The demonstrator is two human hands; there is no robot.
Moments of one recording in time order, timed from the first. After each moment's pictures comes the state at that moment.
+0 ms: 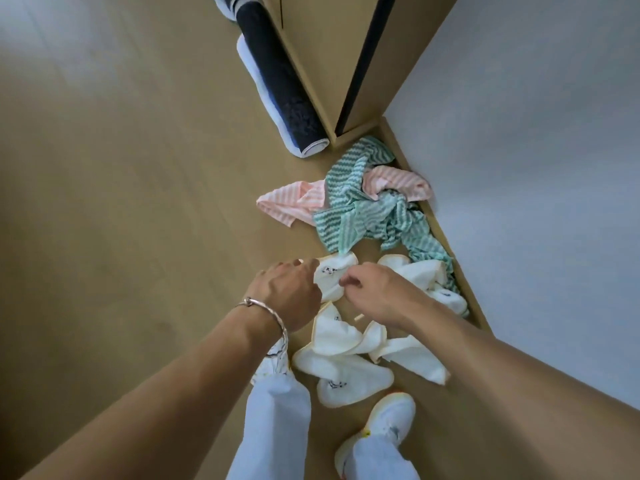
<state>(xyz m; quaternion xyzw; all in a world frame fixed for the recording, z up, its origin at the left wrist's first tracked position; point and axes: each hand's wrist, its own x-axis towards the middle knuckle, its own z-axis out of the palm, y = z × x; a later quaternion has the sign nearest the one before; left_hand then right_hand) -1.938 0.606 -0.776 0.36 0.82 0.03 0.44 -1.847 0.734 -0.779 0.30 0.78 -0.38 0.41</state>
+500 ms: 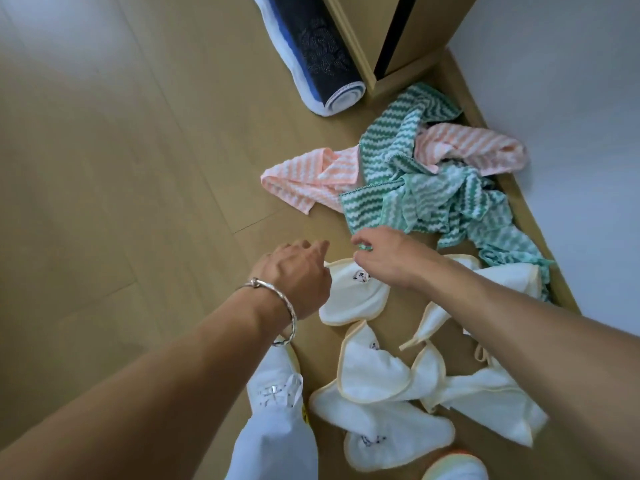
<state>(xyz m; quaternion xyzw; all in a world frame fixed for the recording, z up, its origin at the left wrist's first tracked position) -1.954 0.602 -0.958 0.34 0.84 -0.01 0.43 -1.885 0.745 -0.985 0.28 0.80 -0.35 0.40</state>
